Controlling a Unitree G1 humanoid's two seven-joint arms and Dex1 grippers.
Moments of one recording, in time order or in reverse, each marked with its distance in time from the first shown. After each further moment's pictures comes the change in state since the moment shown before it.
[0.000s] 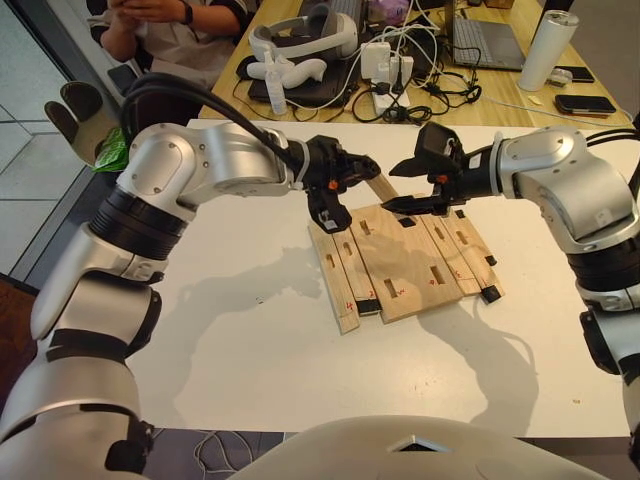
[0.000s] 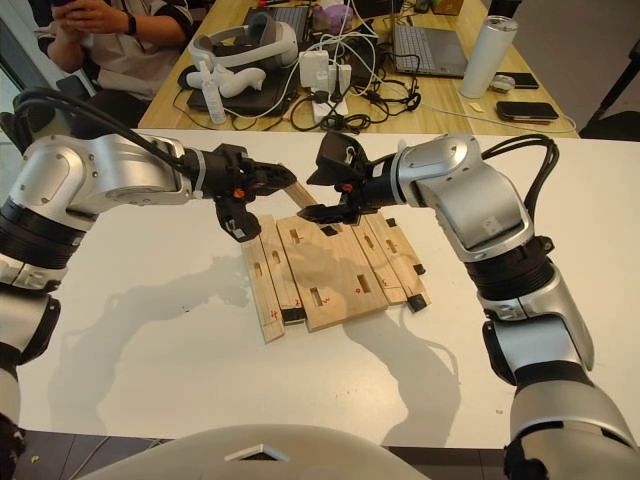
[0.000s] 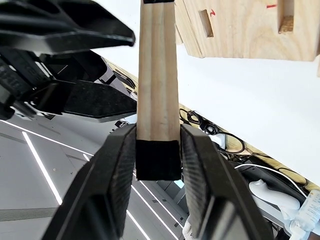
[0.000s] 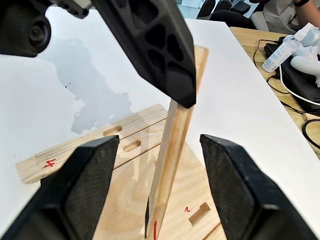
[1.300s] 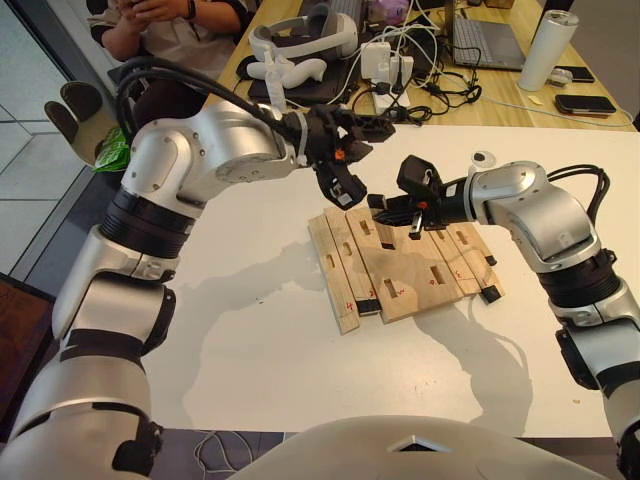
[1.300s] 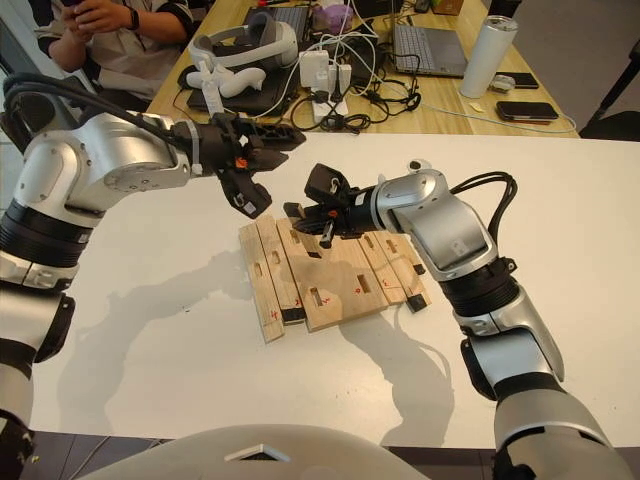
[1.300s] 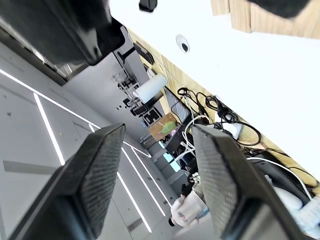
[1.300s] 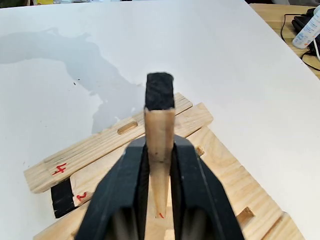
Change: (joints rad) left arm 0.047 -0.048 0.129 -0.003 -0.052 0.165 -0.016; right arm 0.117 0.078 -0.012 0.005 -0.036 0.025 -0.040
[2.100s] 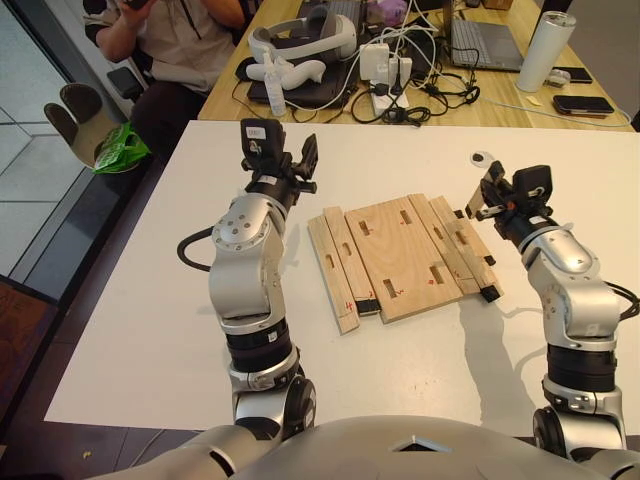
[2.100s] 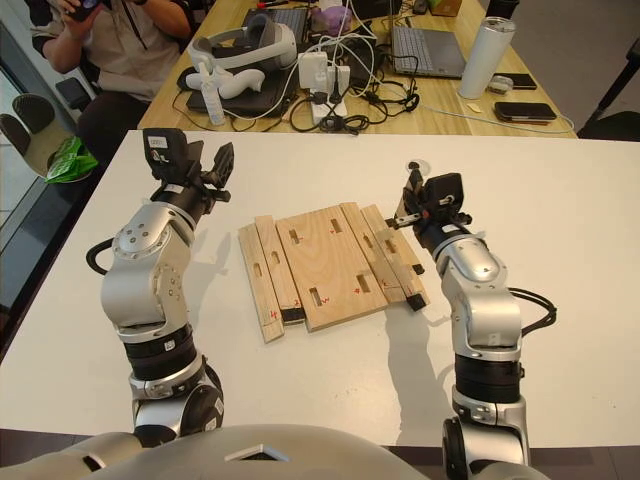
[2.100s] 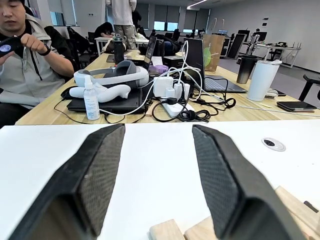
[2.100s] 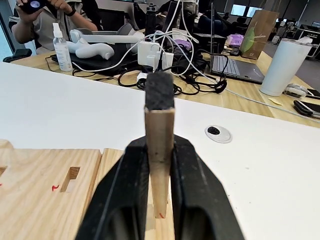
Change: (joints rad) left arm 0.521 -0.851 0.596 -0.573 -0.722 1.523 0.369; right arm 0.517 0.208 -0.443 -0.191 -0.119 -0.236 -0.684
